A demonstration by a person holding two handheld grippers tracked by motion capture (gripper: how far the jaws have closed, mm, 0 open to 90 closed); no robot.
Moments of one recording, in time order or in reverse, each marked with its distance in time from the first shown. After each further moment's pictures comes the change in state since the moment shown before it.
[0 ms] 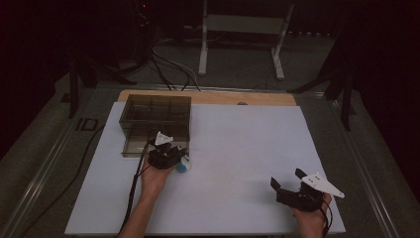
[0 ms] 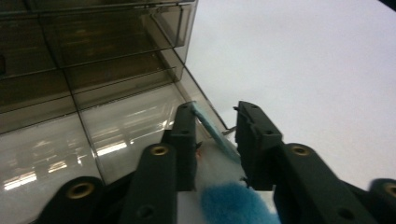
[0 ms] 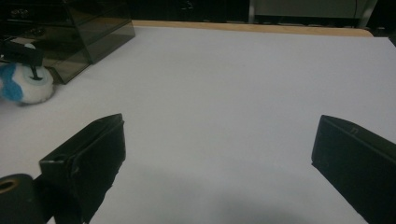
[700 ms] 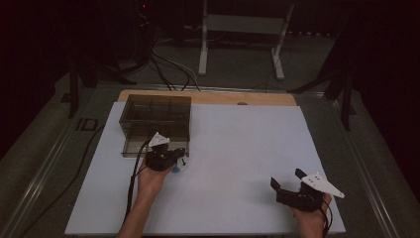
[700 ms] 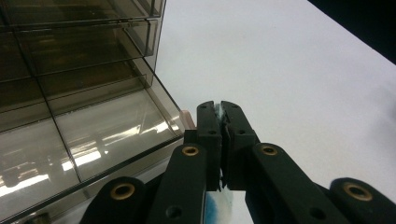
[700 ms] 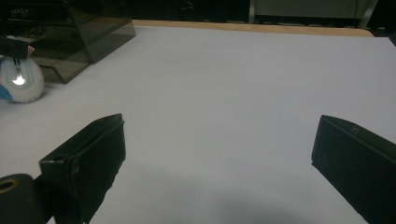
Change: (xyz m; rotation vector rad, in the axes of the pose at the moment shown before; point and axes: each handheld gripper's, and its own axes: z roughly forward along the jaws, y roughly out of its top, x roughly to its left) left arm 0.000 0.000 -0.015 -0.032 -0.104 -0.012; right arm 0.000 0.000 0.000 0.001 0.001 -0.001
